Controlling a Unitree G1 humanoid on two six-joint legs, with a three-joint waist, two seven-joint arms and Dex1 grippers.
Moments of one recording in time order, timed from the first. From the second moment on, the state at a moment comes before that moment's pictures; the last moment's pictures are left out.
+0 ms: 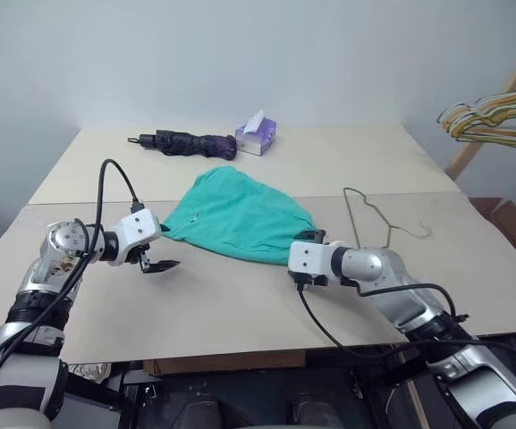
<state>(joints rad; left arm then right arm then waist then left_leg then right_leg) -0.52 0.80 -0.12 0.49 -0.02 -0.06 -1.14 -0.54 -0.58 0.53 0.09 -0.42 0.17 0.69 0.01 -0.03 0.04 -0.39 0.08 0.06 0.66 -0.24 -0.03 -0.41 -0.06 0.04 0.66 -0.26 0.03</state>
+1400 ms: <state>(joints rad) -0.84 0.61 -0.26 1.05 0.17 -0.29 -1.21 -0.32 -0.78 0.38 -0.05 -0.33 -0.17 0.86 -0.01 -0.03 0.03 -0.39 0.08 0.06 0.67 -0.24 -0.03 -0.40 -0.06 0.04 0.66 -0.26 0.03</state>
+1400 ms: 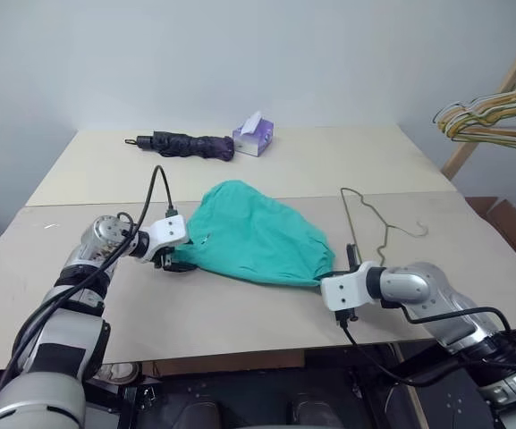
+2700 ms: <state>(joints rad) -1.26 0.58 -0.05 0.82 0.16 -0.02 -0.44 -1.22 -0.57 0.37 0.62 -0.40 0.08 0.26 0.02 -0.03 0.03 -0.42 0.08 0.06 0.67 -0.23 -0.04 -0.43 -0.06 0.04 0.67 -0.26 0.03</state>
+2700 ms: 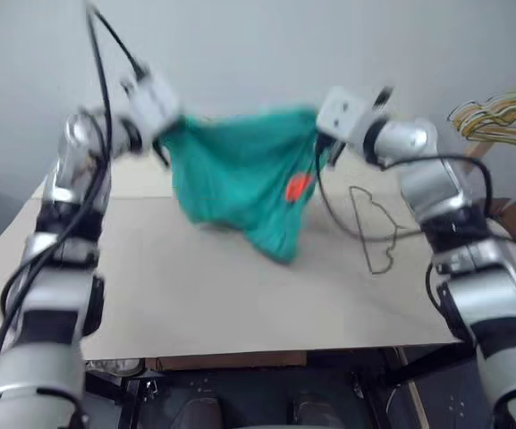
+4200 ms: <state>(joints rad) 0.17 1.20 -0.03 -0.30 -0.12 0.22 -1.23 -0.45 -0.89 0.49 0.01 -0.29 -0.36 1.01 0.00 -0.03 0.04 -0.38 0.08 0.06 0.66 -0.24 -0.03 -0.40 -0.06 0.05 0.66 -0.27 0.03</state>
